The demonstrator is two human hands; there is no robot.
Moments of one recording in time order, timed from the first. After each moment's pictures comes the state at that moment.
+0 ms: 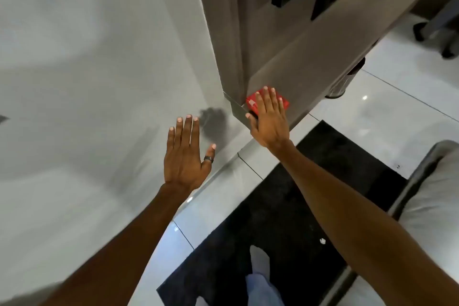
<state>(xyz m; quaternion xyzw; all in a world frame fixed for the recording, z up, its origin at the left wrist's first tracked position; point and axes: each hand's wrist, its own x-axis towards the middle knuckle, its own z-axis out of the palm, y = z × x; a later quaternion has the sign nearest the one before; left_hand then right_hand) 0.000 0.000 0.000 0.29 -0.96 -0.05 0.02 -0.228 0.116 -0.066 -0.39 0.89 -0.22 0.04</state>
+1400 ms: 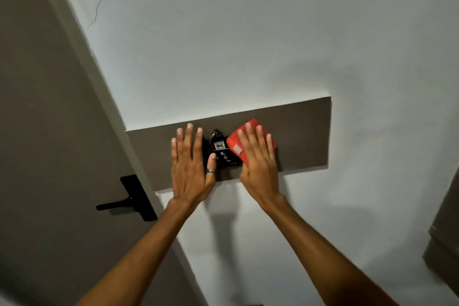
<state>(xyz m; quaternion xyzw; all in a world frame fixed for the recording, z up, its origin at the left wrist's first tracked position) 0.468 -0.146 0.276 0.43 -0.75 0.25 0.43 0.292 -0.112 0.251 -0.63 0.52 -0.53 -0.21</state>
